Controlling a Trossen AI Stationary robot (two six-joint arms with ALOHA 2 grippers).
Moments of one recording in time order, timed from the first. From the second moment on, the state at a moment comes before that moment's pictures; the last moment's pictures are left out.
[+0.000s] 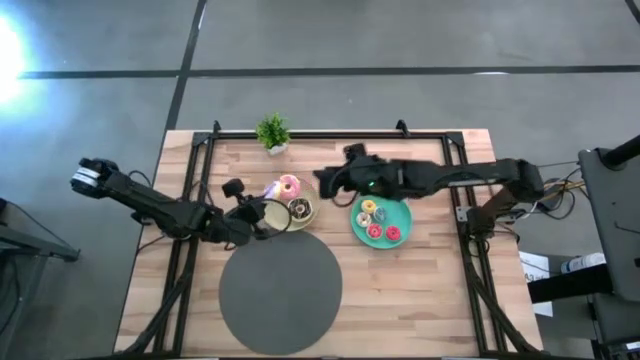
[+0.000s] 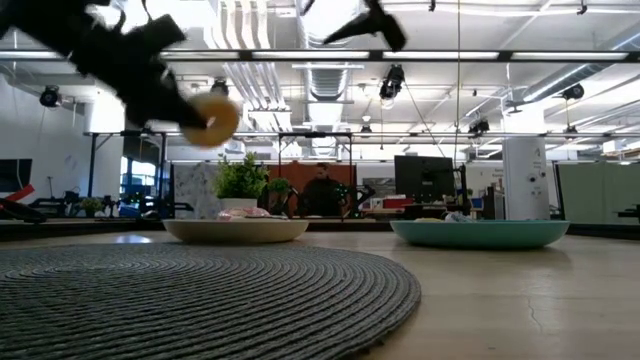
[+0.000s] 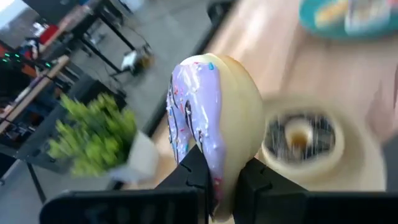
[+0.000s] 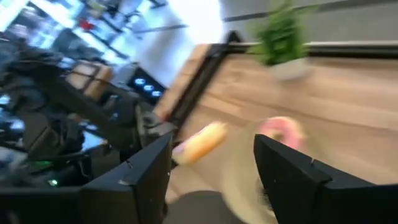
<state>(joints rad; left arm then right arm) -0.31 1.05 0.55 -0.22 -1.00 -0.10 0.02 1.60 1.47 -0.33 0.45 1.00</state>
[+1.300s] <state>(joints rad) -0.03 1.37 0.62 -0.17 -0.40 -0.19 0.04 1.58 1.47 -0.45 0.50 1.05</state>
